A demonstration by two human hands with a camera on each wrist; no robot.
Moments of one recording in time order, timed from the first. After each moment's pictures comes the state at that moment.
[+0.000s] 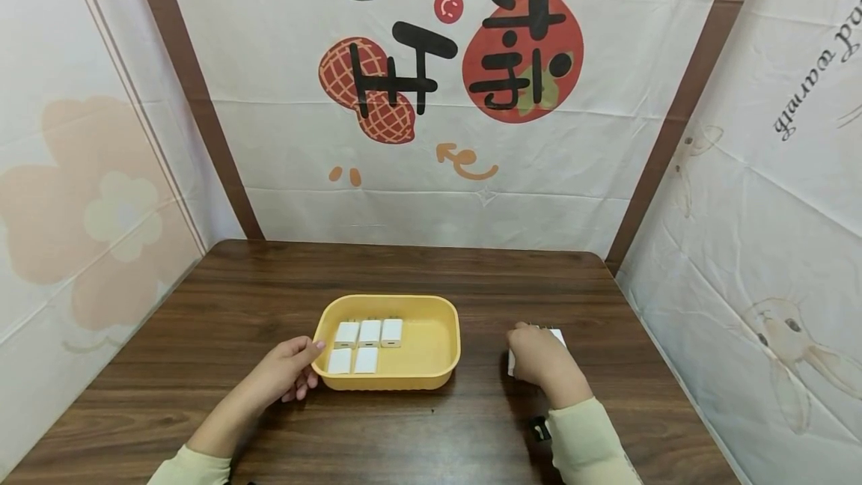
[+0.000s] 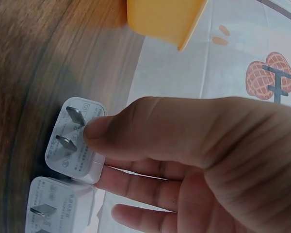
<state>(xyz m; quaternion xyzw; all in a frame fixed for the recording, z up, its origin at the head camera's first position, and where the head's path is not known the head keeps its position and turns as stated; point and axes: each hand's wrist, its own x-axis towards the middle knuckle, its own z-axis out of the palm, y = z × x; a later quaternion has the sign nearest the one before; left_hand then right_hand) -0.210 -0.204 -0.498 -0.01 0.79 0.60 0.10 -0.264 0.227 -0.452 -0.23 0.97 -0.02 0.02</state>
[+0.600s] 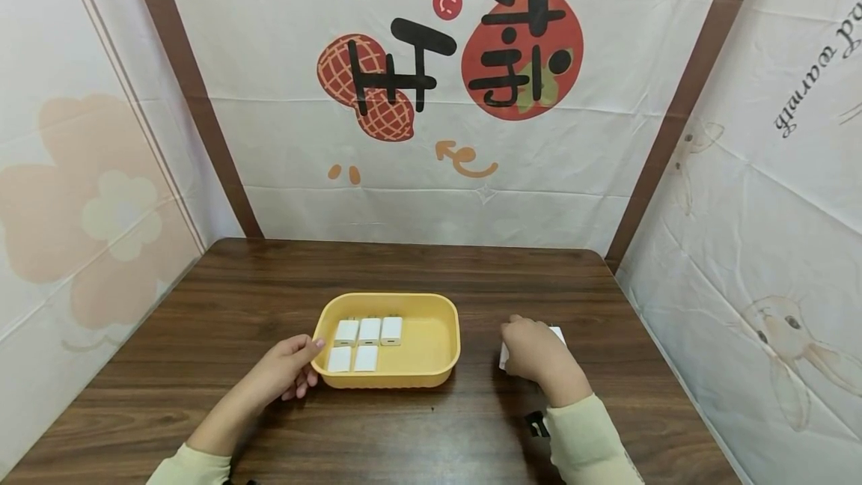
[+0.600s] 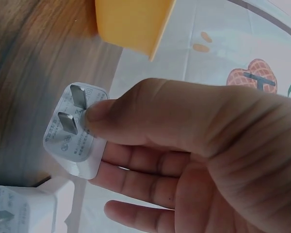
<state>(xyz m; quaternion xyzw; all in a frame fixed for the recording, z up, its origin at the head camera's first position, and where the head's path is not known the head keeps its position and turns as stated) -0.209 -0.204 -0.499 0.00 0.79 0.60 0.09 -0.257 0.218 -0.436 -0.23 0.97 0.00 0.01</state>
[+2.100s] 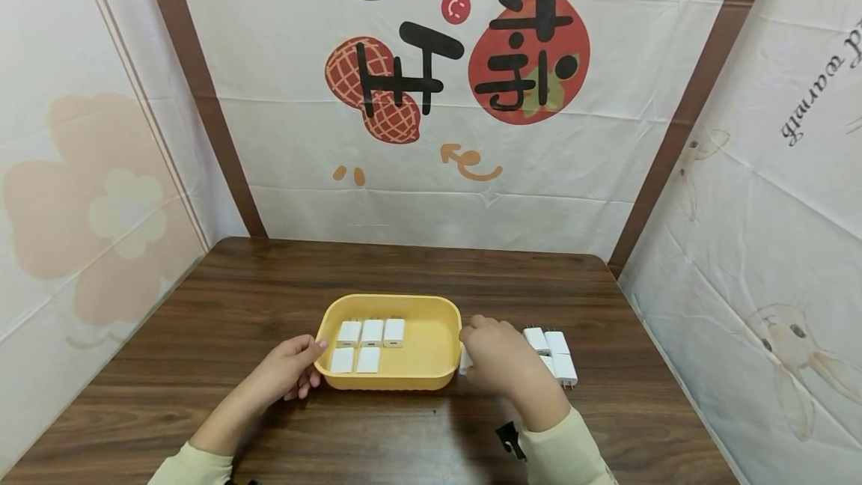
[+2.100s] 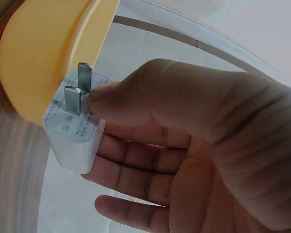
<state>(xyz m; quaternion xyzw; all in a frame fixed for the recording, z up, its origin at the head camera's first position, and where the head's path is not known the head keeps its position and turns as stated) -0.207 -0.203 -0.498 -0.01 0.80 0.59 0.08 -0.223 0.162 -0.403 -0.33 0.94 -0.01 -0.06</state>
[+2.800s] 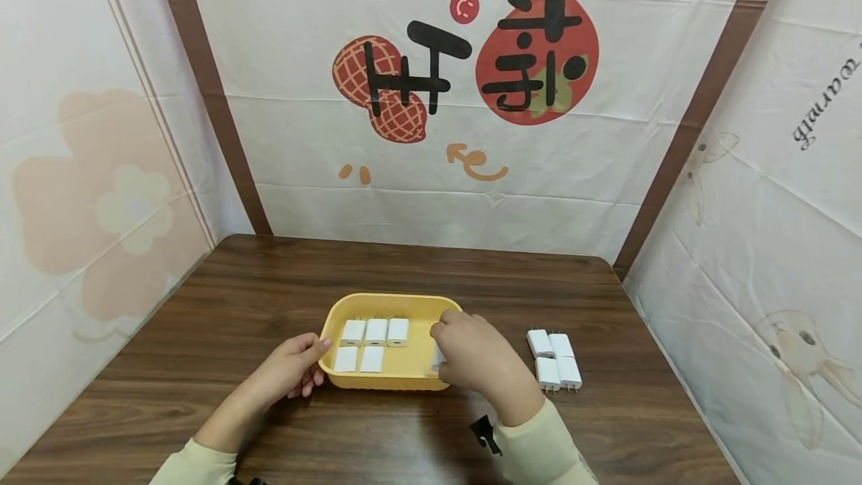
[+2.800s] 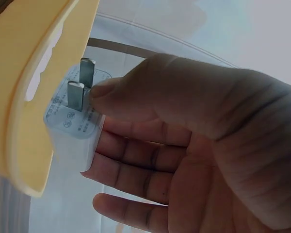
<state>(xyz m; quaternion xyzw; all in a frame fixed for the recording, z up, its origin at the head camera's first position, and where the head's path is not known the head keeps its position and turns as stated) -0.205 -0.203 -0.498 -0.01 0.81 0.58 0.07 -0.220 0.124 -0.391 -0.38 0.92 -0.01 -0.06</state>
